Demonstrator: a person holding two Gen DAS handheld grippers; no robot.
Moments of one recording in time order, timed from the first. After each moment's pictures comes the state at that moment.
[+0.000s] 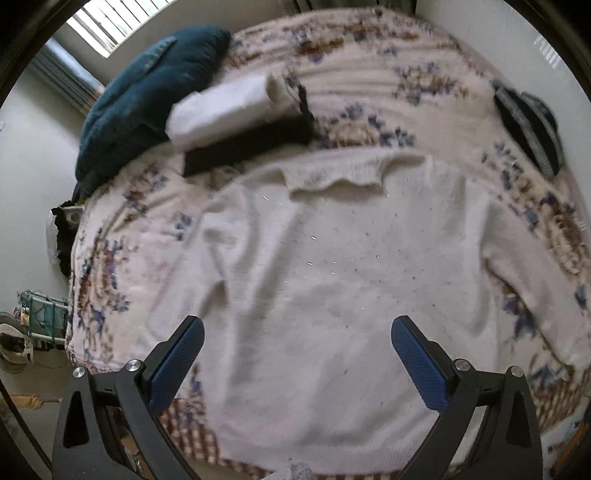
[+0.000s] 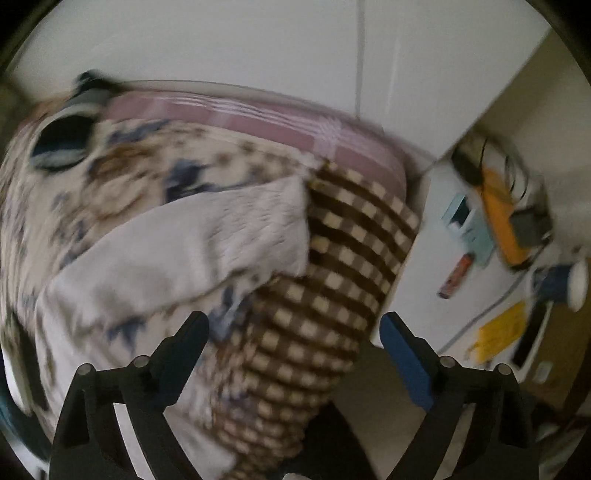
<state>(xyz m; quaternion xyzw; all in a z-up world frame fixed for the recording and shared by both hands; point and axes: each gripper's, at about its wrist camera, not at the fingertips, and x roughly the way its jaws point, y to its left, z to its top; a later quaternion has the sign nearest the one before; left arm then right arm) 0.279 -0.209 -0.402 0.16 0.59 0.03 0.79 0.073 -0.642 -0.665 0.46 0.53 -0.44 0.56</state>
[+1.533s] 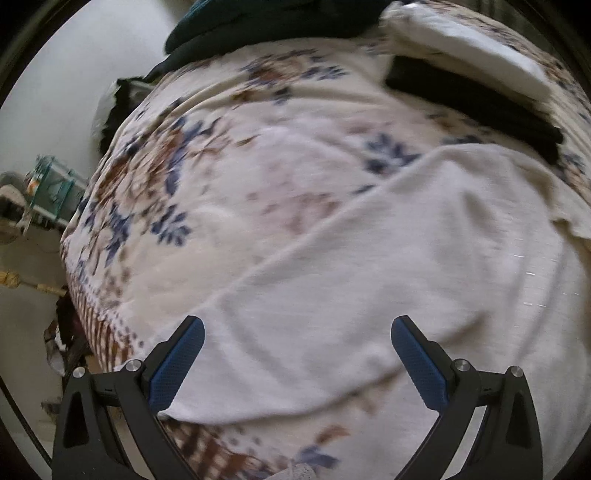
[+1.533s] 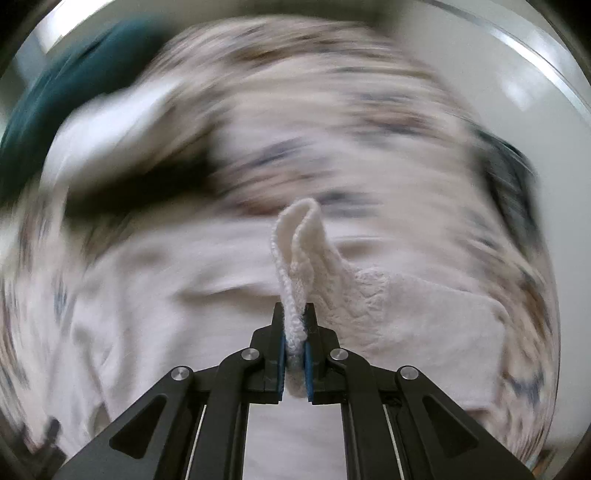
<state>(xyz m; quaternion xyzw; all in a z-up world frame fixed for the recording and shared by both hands) 0.324 0.095 -0.508 0.00 0.60 0.22 0.77 0.552 -0.130 -0.671 -0.01 0.59 -0.04 0.80</state>
